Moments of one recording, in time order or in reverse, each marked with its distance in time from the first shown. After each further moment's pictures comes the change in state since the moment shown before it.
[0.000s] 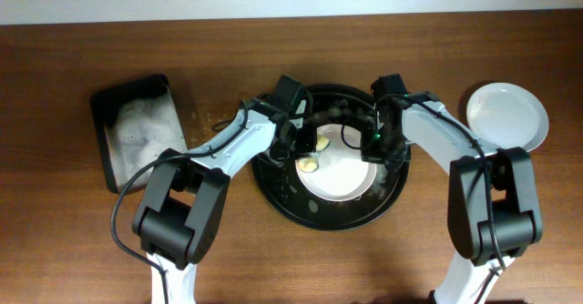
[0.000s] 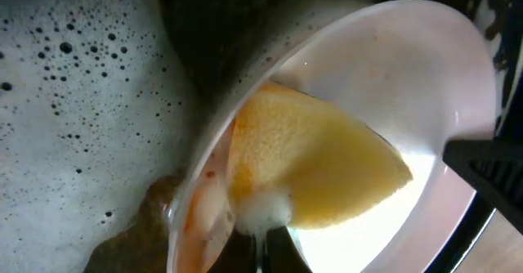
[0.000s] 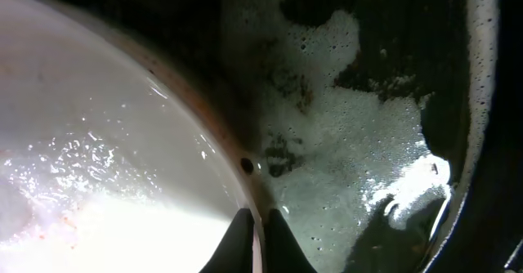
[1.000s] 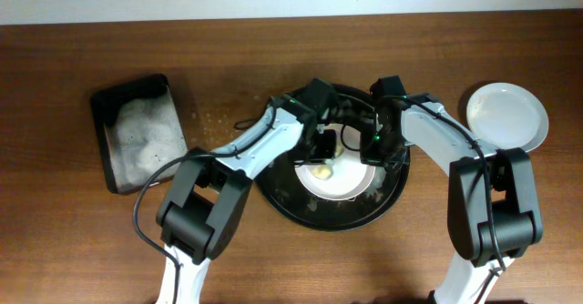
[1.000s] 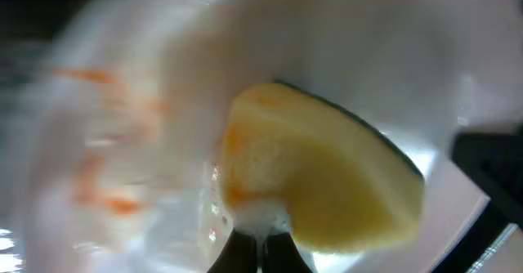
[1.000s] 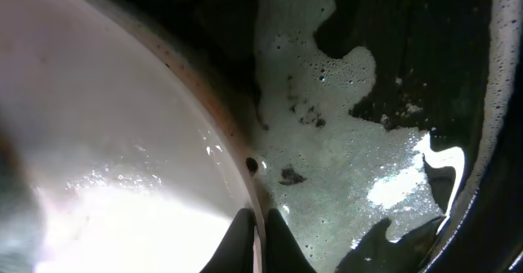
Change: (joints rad) left arm -0.096 0.092 0.158 -0.162 -0.076 -0.003; right arm 0.003 -0.004 -0.003 -0.028 -0.005 0.019
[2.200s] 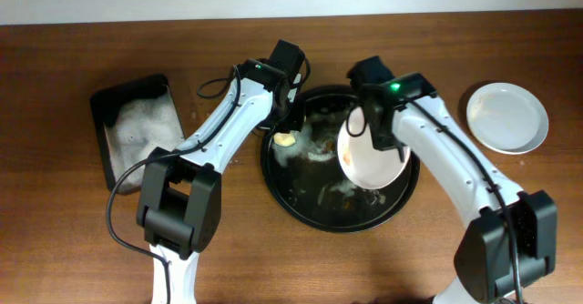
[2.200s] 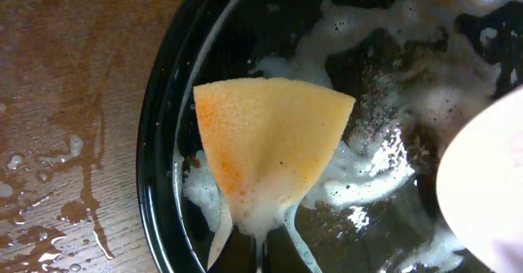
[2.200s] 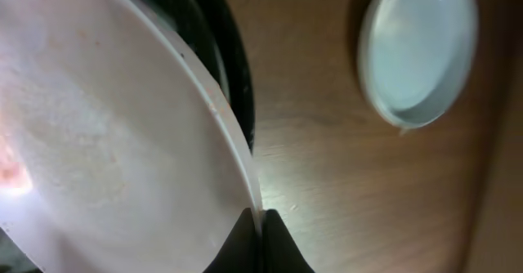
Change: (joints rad) left arm 0.134 -0.034 0.196 -0.214 -0.199 0.258; right arm 0.194 -0.174 0.235 -0.348 0.661 -0.026
